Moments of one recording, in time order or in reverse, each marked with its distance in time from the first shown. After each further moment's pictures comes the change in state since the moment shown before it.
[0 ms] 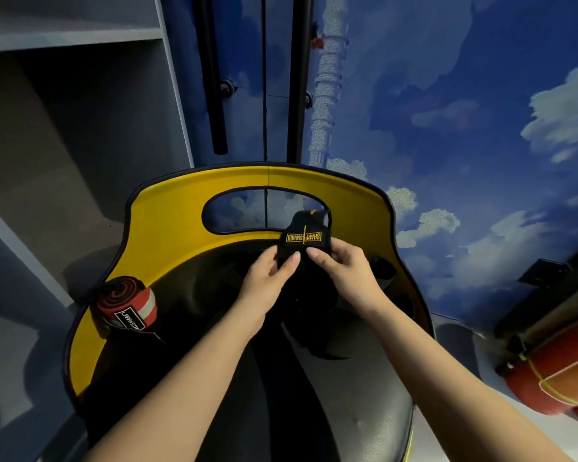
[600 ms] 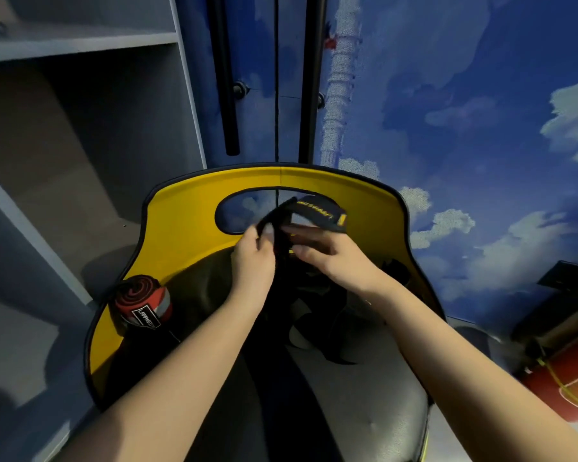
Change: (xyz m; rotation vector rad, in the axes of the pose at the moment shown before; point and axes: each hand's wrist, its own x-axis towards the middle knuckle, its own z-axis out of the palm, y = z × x) left_hand 0.012 0.023 -0.024 -0.001 0.342 0.127; right_hand 0.016 -0.038 0.021 -0.347 -0.279 -0.088
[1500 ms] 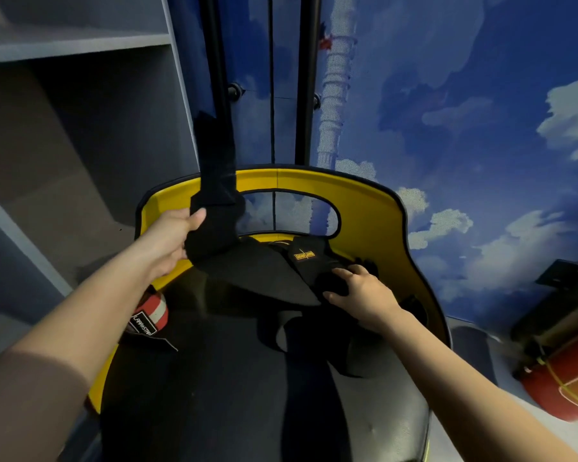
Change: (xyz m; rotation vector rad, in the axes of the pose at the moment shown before) left_hand 0.049 0.041 -0.086 0.048 -0.189 -0.208; right_hand -0.023 0.086 -0.003 -0.726 -0.038 0.509
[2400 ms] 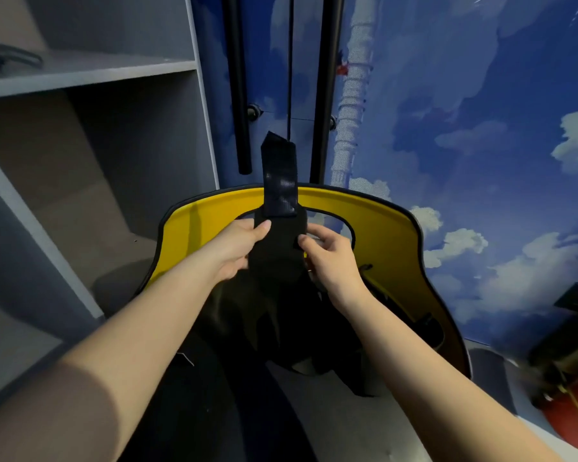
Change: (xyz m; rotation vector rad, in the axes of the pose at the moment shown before) left_hand 0.007 0.016 0.039 0.029 -0.198 -0.083; right_hand -0.015 -0.122 -0.060 1.262 0.171 -0.188
